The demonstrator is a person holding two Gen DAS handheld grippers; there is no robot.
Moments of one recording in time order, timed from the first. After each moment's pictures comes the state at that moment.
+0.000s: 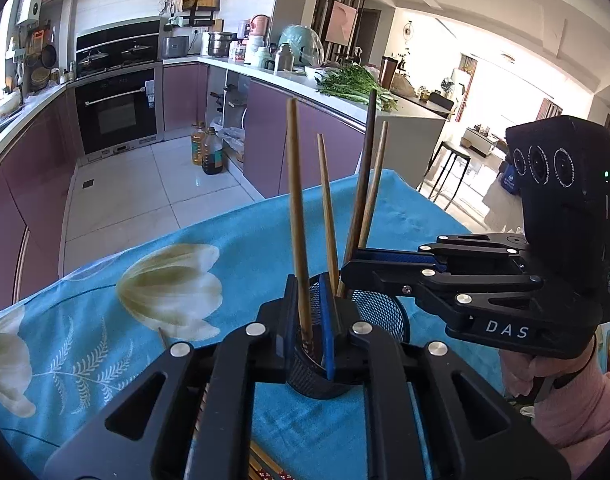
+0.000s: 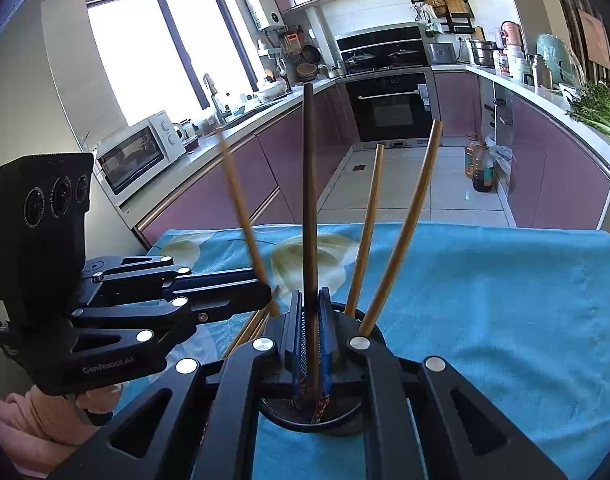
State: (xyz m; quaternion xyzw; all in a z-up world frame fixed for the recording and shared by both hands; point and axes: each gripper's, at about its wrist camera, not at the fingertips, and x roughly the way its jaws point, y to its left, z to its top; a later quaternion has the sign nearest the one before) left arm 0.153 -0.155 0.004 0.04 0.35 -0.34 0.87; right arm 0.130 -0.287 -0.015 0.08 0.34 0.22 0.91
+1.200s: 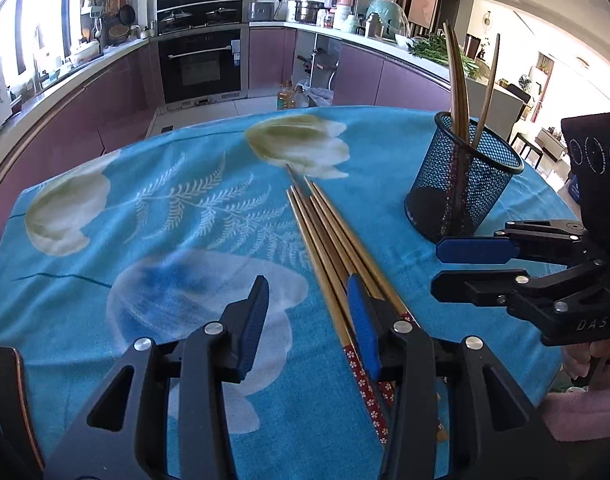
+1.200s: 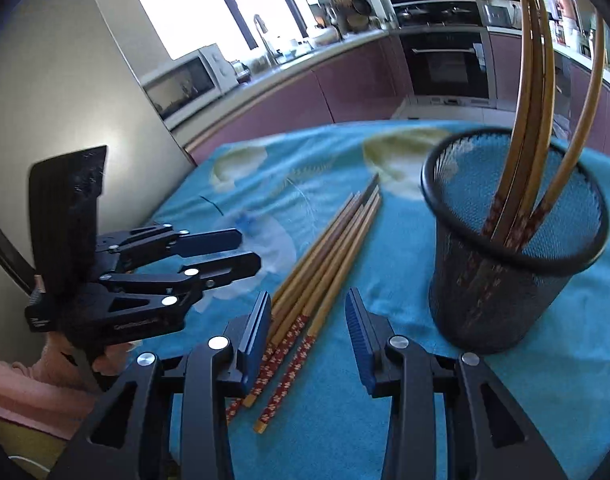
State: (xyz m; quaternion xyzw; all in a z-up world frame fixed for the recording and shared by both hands) left arm 0.088 -0.039 -0.092 0.04 0.40 -0.20 0.89; right arm 0.085 -0.207 -0.094 0.06 0.42 0.30 0.85
